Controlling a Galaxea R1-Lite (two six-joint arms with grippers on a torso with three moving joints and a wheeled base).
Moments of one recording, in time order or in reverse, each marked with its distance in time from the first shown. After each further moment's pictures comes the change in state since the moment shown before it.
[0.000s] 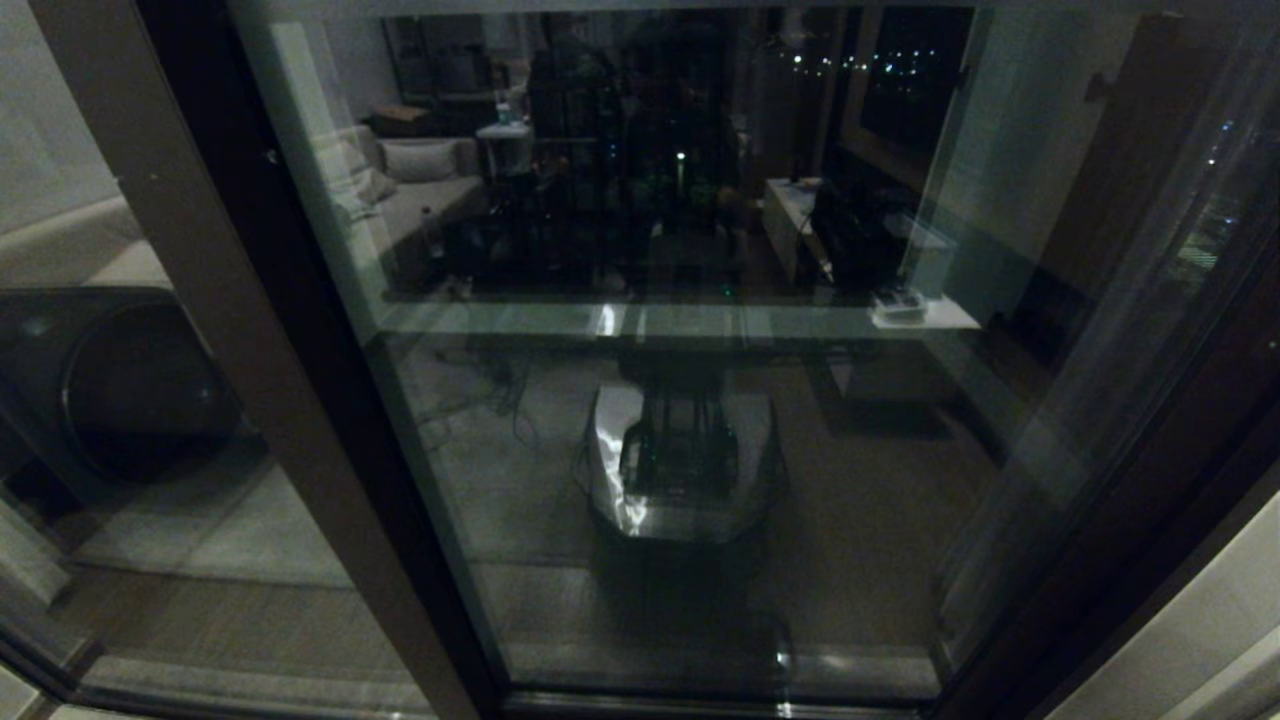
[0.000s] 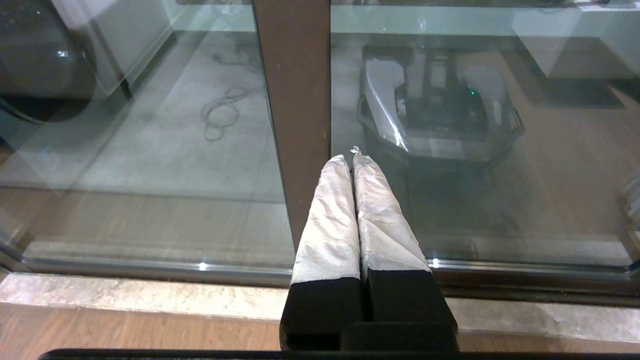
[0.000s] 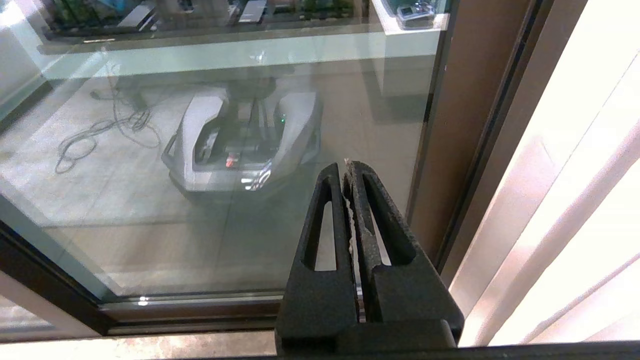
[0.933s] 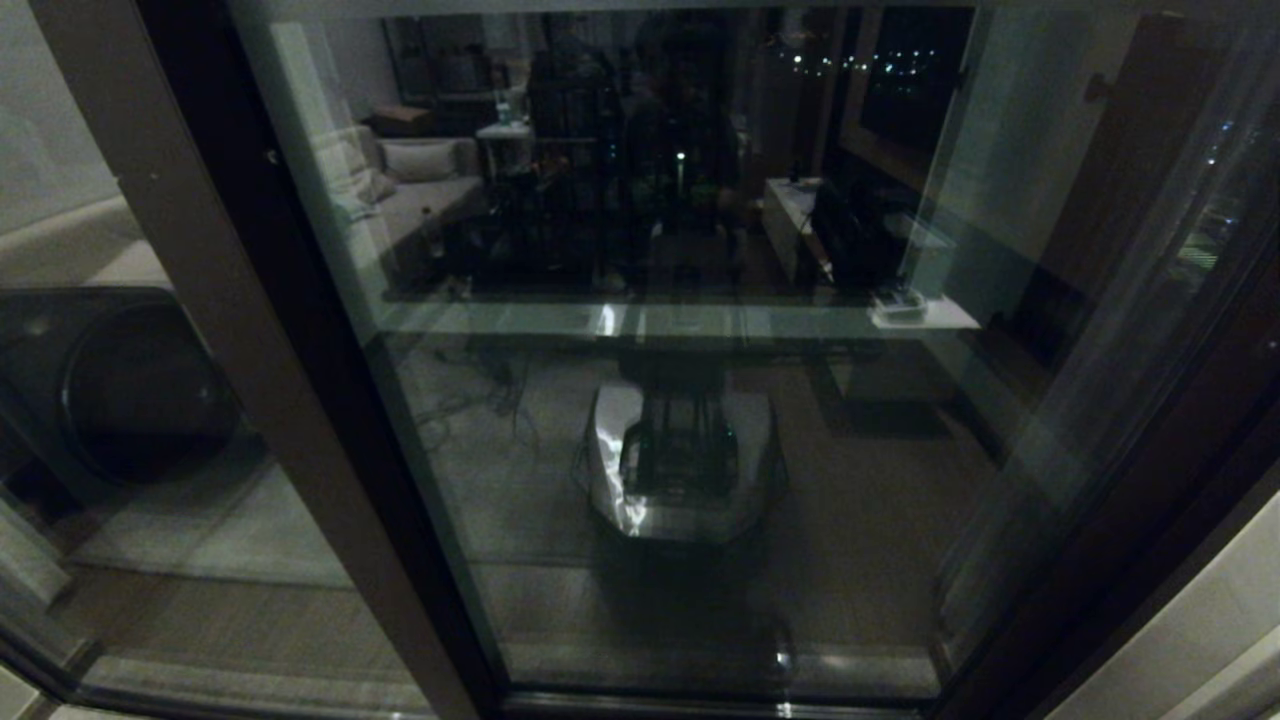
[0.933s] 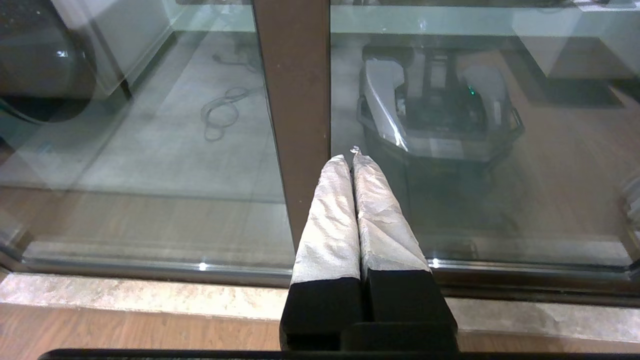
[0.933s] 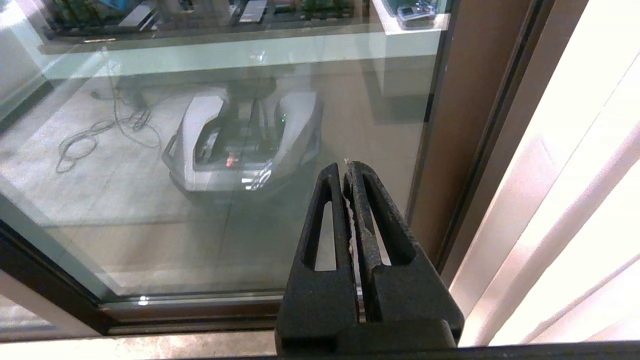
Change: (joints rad) left arm 0.000 0.000 0.000 0.000 0.000 0.000; right arm 0.000 0.000 0.000 0.000 0.001 -0.001
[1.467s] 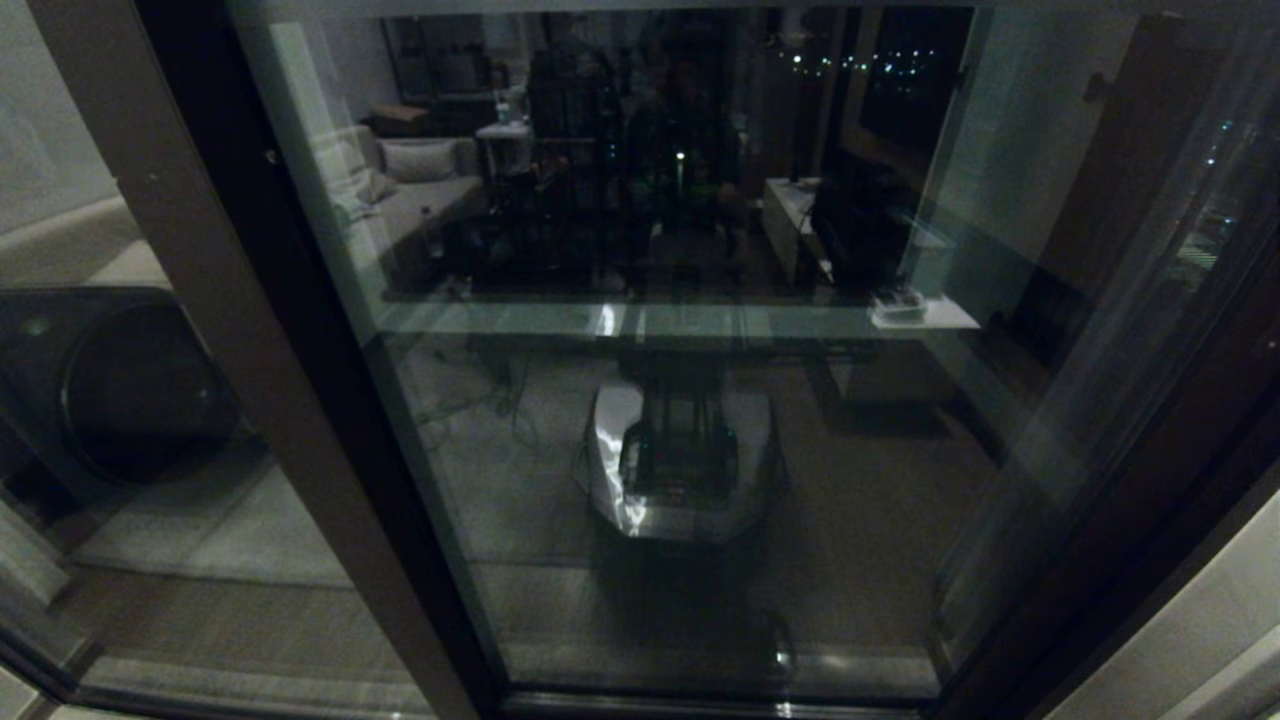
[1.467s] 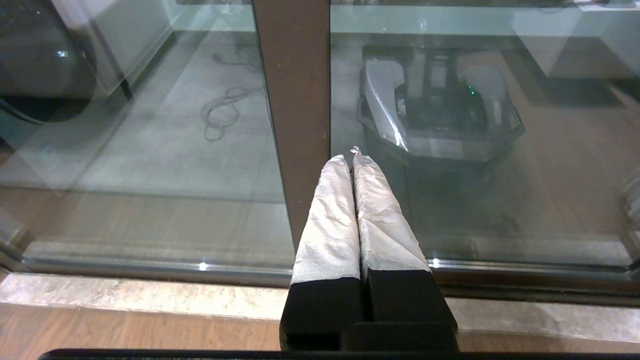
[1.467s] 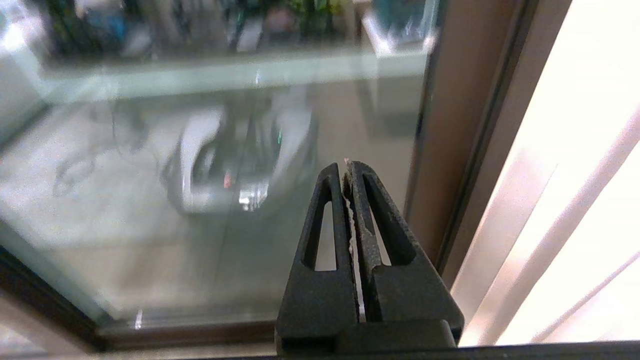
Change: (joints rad) left arm 0.000 0.000 0.000 0.000 0.000 0.000; right arm -0.001 0.008 -0.093 0.024 -0.031 -0.002
